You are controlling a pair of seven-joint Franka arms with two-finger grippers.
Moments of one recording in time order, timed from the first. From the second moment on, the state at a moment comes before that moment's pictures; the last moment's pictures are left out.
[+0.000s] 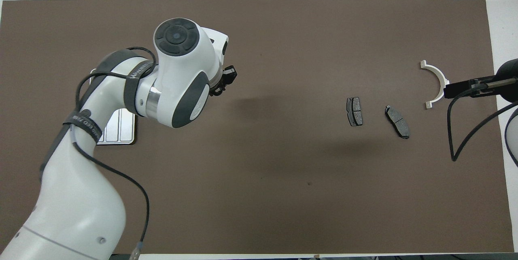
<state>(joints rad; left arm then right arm) -0.55 0.48 0.03 -1.53 -0.05 2.00 -0.87 -0.11 -0.07 0.05 -1.80 -0.01 1.81 -0.13</state>
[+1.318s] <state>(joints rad) -0.72 0.71 0.04 -1.36 -0.09 2.10 -1.14 -0.10 -0.02 0.05 -1.81 -0.01 1.90 -0.13</state>
